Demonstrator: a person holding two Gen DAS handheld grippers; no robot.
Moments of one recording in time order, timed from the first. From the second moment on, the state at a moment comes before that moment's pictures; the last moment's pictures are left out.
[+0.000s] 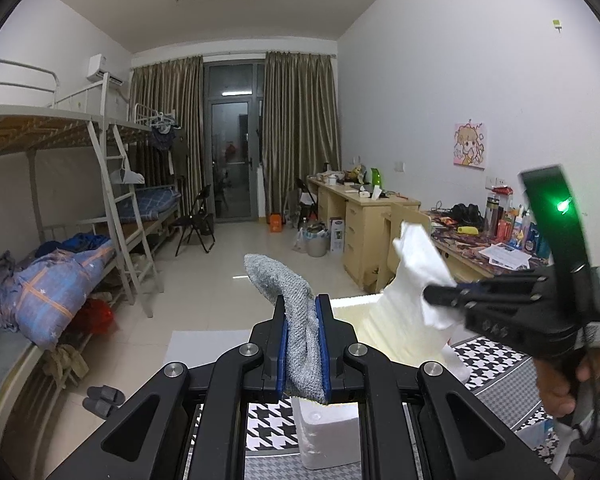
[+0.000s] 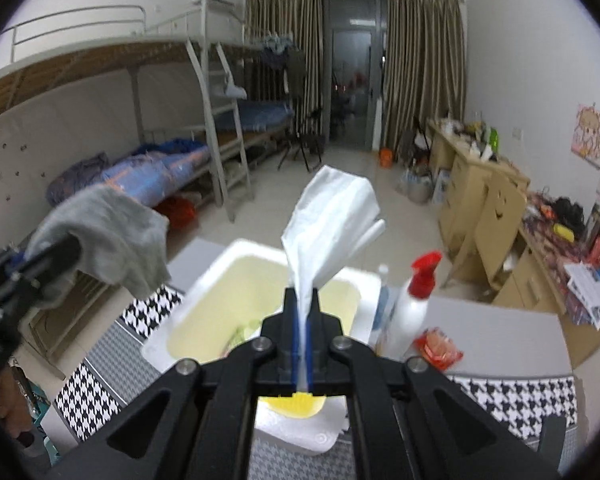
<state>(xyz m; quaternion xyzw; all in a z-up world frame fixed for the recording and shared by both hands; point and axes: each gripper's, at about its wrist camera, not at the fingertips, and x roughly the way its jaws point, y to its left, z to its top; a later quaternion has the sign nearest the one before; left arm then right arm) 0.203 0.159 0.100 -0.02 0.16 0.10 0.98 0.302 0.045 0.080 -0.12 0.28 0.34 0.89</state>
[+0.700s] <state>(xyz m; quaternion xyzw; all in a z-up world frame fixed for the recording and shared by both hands) 0.204 0.174 0.088 -0.03 0.18 0.11 0.98 0.327 0.078 0.039 -0.14 0.36 0.32 0.86</state>
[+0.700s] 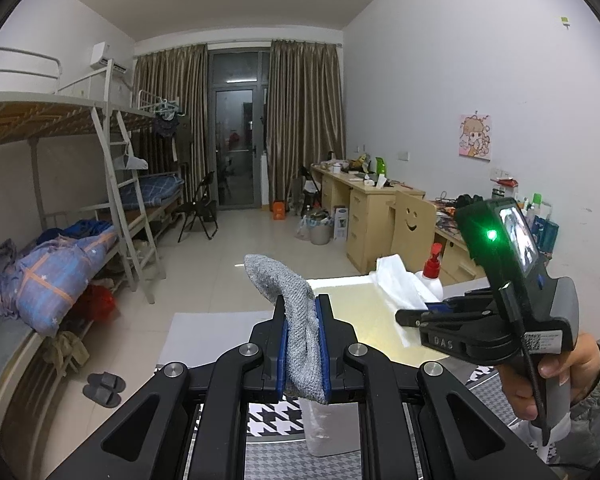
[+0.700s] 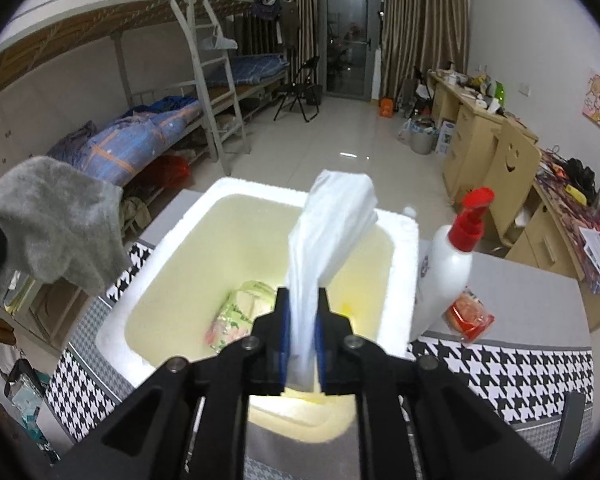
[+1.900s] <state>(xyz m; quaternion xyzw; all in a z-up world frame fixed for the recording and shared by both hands) 0.246 0.137 0.093 -0.04 0.20 0.05 0.98 0.255 -0.030 0.097 -0.04 0.23 0.33 0.92</state>
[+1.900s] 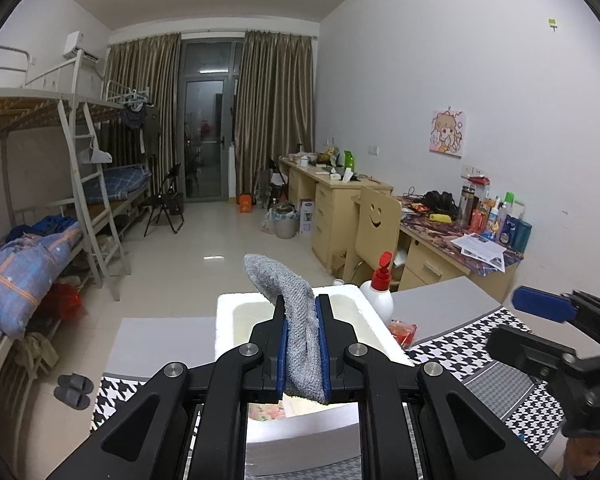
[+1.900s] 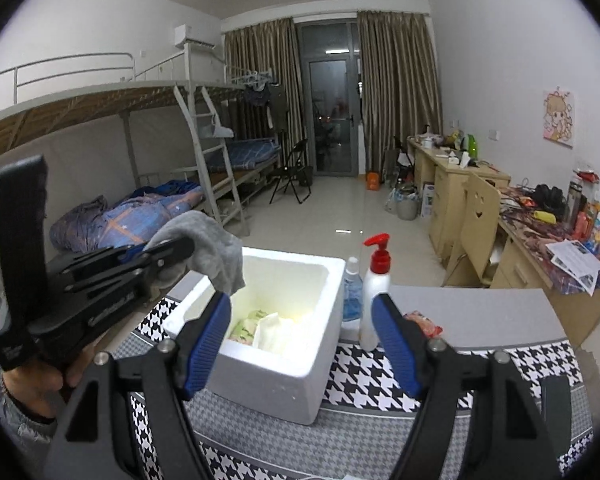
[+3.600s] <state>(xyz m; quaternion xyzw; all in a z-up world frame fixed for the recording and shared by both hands) 0.227 0.115 0.088 -0.04 0.20 0.05 0.98 0.194 -0.100 0.066 -0.04 0.21 0.30 0.93</state>
